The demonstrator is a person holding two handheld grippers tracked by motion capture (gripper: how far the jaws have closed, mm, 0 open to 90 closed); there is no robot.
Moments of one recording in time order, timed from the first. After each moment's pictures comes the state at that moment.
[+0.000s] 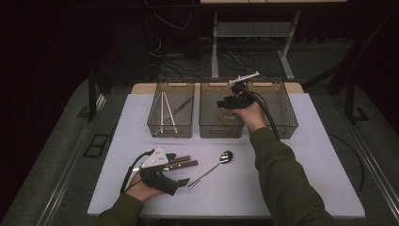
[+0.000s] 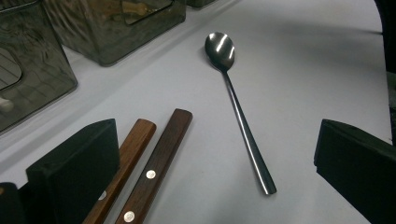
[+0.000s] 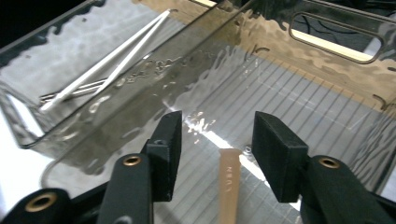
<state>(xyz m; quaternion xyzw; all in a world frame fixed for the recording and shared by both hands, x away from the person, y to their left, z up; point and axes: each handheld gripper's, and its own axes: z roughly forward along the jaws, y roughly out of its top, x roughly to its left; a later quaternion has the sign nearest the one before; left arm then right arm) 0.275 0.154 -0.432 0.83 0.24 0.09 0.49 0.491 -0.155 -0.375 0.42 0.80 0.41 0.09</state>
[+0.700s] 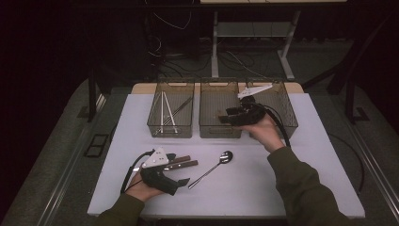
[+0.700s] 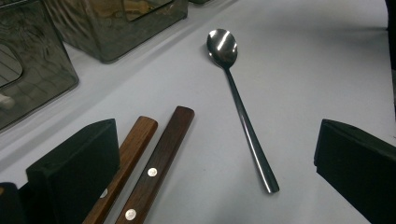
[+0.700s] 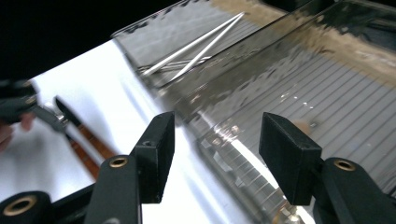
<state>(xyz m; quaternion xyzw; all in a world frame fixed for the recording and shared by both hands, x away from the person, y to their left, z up) 0.274 0.153 -0.434 0.83 0.25 0.09 0.49 0.414 -0.171 -0.354 0.33 0.82 0.46 0.06</state>
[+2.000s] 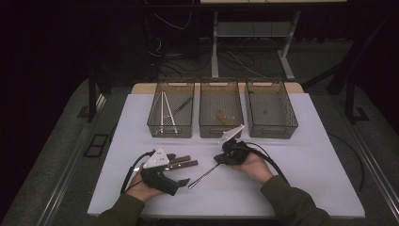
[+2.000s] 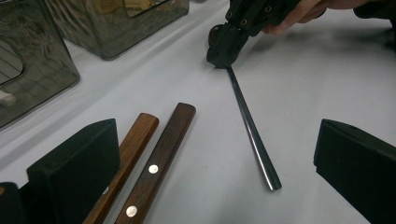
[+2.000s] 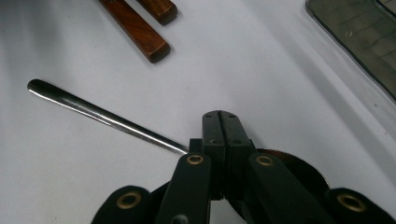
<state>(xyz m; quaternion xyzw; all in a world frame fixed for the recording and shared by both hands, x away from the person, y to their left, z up) 0.274 0.152 -0.435 0.84 0.25 0.10 0.48 0.349 -0.129 -0.441 0.25 0.91 0.32 0.03</state>
